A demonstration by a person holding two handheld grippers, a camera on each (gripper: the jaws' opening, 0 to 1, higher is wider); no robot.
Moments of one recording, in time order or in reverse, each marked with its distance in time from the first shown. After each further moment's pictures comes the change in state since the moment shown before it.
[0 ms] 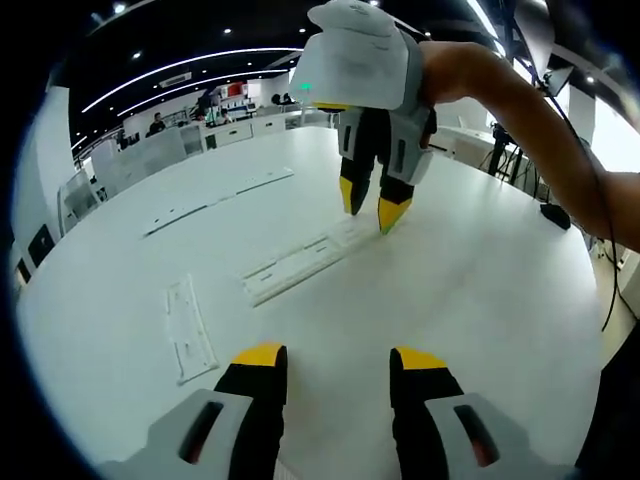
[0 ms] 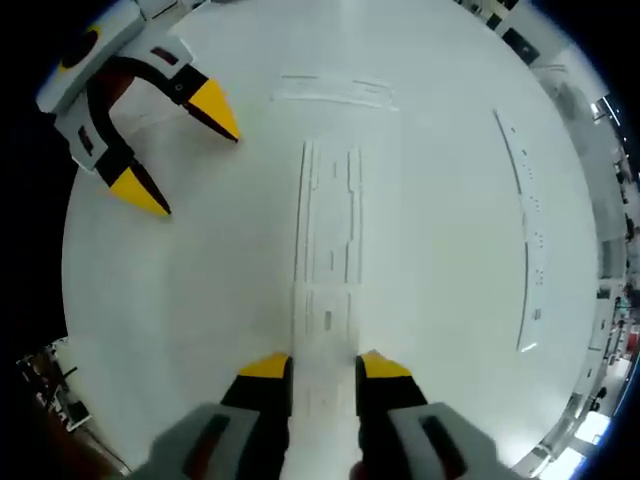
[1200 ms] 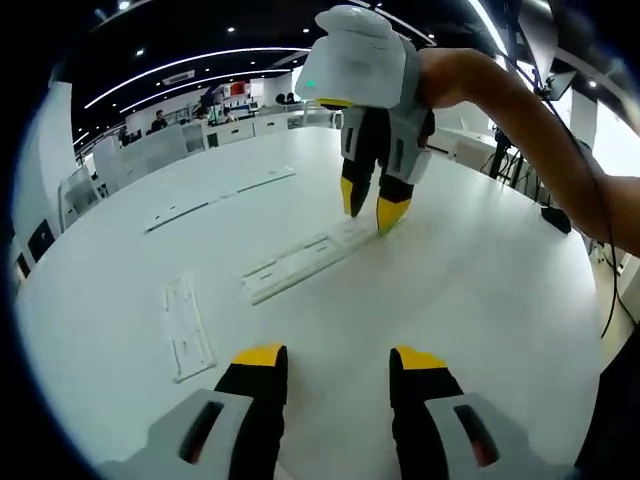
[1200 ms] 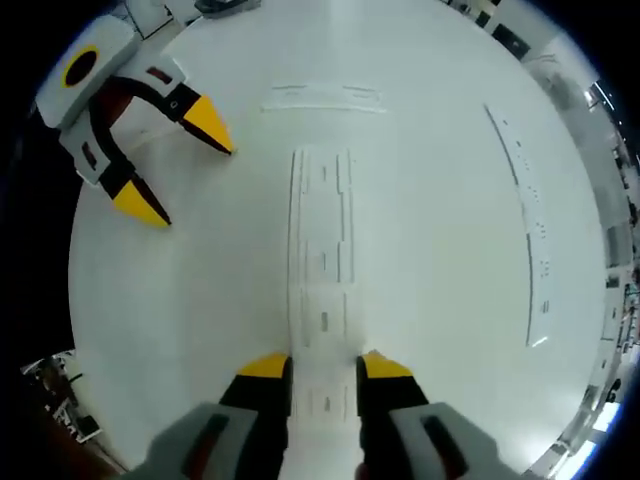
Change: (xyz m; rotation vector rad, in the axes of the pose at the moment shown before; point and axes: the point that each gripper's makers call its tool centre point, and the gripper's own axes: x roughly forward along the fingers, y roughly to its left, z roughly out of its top) left arm -0.002 -0.003 -0.001 -0.014 -0.005 0.001; right arm 0.004 -0.003 0.000 0.082 -0.066 0.054
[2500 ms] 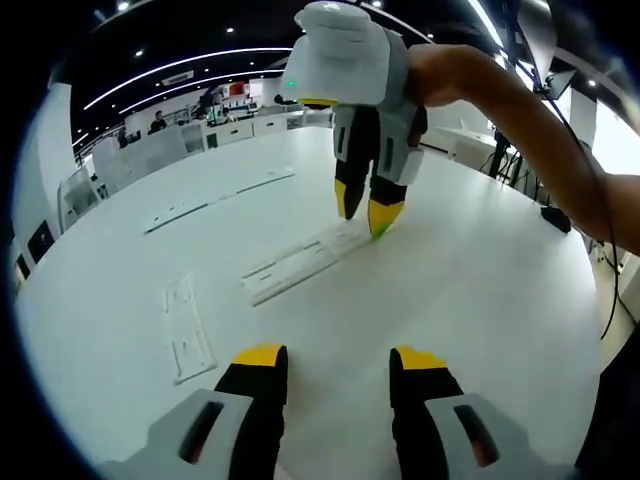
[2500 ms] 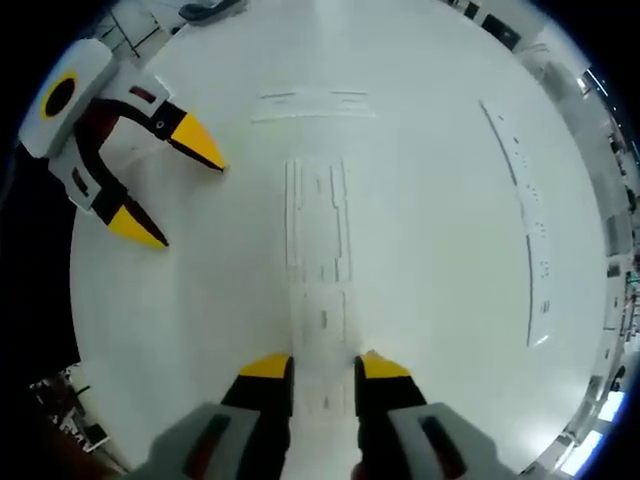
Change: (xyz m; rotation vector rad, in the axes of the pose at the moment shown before) left arm 0.000 -0.002 -0.002 0.003 0.001 -0.001; right arm -0.003 0.001 0.013 0.006 0.017 -0.010
